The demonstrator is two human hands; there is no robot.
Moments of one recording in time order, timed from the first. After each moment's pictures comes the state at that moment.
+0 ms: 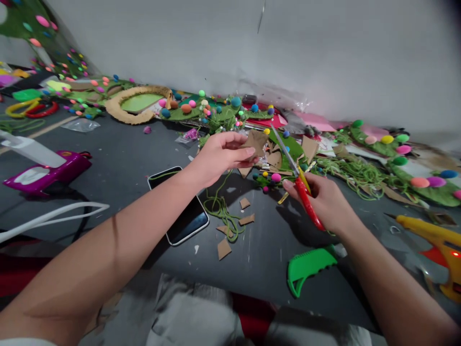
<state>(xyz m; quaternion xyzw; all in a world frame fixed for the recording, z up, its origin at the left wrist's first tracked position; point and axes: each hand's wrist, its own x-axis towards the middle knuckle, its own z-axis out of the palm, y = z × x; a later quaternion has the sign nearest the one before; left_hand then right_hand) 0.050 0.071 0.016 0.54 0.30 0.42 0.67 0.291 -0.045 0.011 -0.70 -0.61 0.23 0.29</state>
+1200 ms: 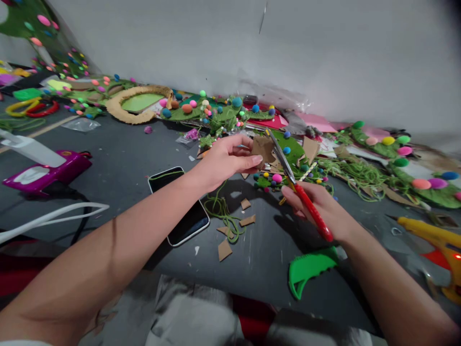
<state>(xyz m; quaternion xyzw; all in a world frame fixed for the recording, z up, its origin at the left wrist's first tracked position) 0.055 0.063 0.013 0.56 0.28 0.40 0.67 0.287 -0.049 0.010 -0.61 -0.65 0.37 0.26</state>
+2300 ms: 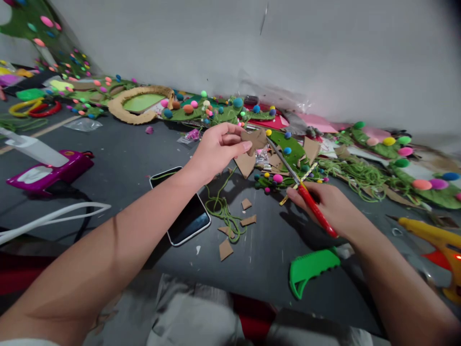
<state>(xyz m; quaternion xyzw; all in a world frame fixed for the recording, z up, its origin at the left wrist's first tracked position) 0.047 0.080 0.015 0.59 0.33 0.49 0.55 0.308 -0.049 0.011 -0.73 -0.65 0.20 0.10</state>
